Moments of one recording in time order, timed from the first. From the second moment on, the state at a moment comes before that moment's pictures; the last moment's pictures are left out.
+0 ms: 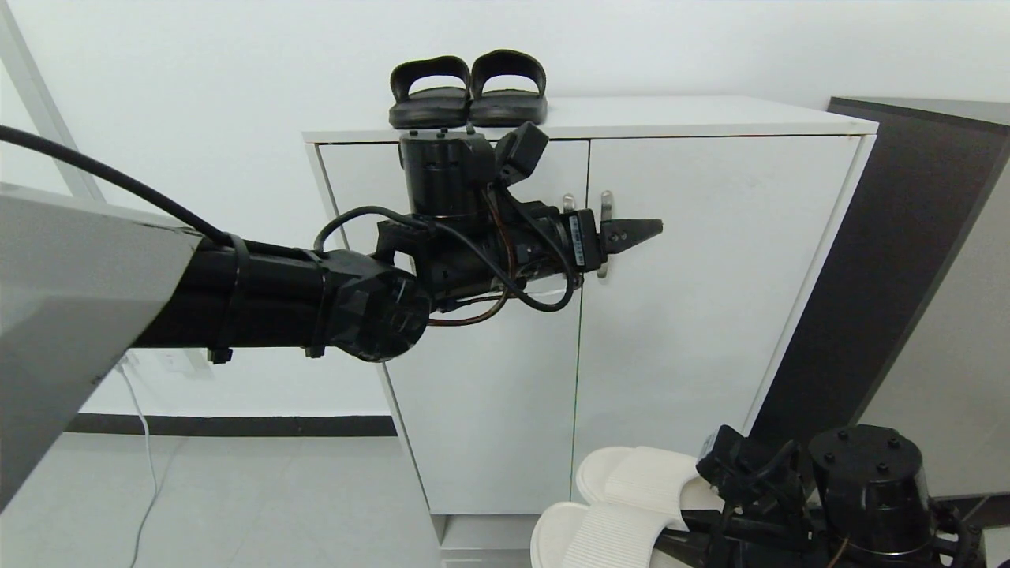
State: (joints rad) left arm -0.62 2.00 -1.48 -0.54 -0.39 -0.33; right arm 0.73 1.74 -0.28 -1.02 0.24 -0.04
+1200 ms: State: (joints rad) left arm -0.64 2.04 -1.49 -0.49 -0.37 -0.33; right arm 0.73 1.74 -0.27 -1.02 0.24 -0.04
